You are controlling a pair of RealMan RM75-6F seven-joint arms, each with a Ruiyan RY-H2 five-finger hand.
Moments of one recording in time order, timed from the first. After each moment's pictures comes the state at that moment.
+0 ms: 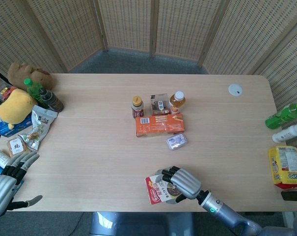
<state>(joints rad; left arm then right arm) -0.04 -0.89 0.14 -1.89 1.80 1.53 -0.15 0.55 -1.55 -0.14 -1.45 -1.82 1.24 0.24</state>
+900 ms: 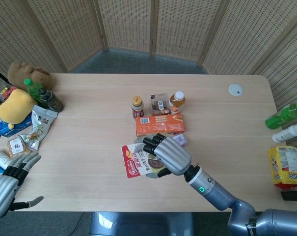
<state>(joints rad) -0.05 -0.89 0.14 -1.89 1.81 1.52 -0.13 0.73 -1.31 0.21 -1.92 -1.58 1.09 -0.02</state>
